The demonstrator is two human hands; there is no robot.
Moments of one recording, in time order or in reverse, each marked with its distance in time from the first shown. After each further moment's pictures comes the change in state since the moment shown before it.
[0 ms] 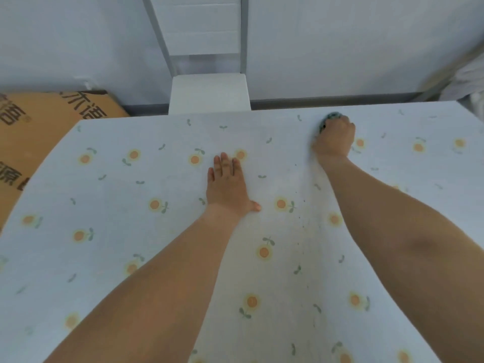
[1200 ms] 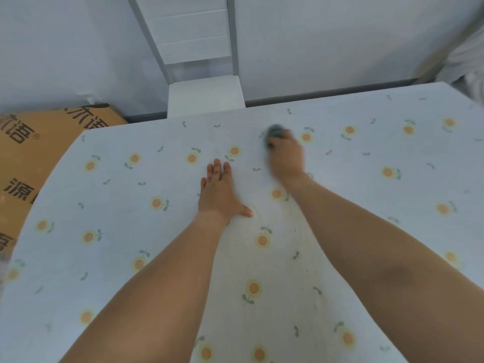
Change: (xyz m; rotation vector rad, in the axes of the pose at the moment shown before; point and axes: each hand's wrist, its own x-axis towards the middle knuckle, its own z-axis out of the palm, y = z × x) left_hand -0.021 -0.015 0.015 -0.196 -0.028 -0.043; right_hand -0.099 -0.054 -0.003 0.197 -0.108 -0.268
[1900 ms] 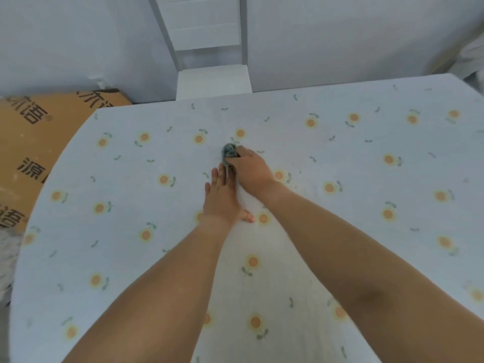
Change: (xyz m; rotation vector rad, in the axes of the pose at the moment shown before) left_hand -0.056 -0.007 0.028 -0.006 -0.006 -0.004; right_hand -0.073 -0.058 0.020 -0.004 -0.327 -0.407
